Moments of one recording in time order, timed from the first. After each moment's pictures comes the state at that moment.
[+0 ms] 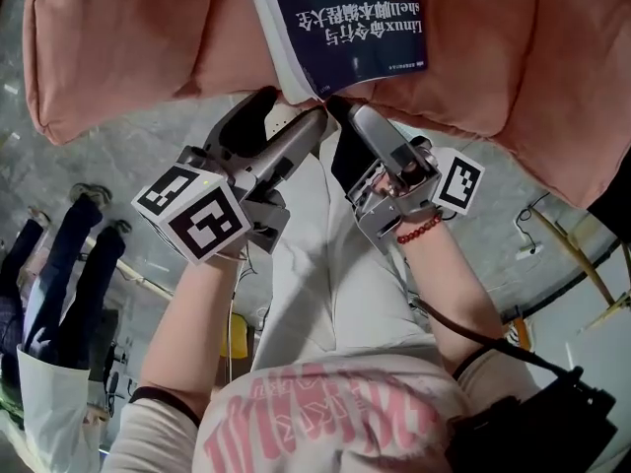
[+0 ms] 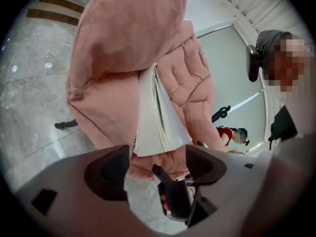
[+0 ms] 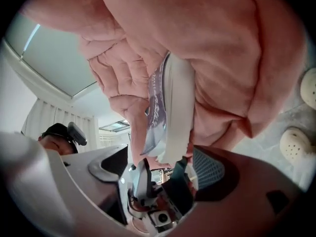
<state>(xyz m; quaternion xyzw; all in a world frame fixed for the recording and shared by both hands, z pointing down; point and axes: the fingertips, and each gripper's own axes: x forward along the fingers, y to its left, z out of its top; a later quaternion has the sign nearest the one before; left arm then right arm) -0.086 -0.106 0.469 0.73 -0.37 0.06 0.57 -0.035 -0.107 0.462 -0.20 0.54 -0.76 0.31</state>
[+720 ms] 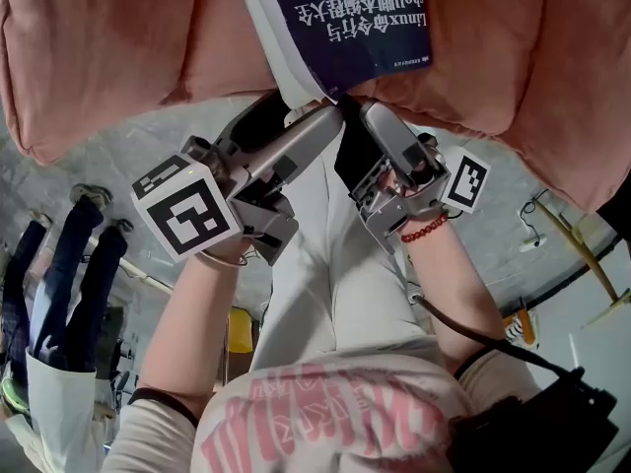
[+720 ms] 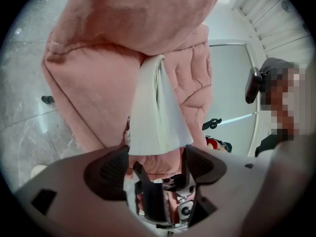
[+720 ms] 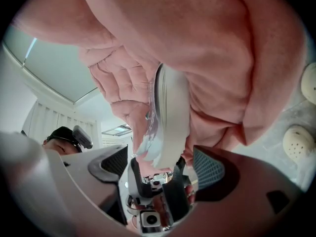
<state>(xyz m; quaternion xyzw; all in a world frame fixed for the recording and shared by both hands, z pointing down) -0.065 -0.109 0.458 0.69 -0.31 -0.01 0.65 -0.029 -0.107 0.464 -0.20 0.52 -0.76 0.33</state>
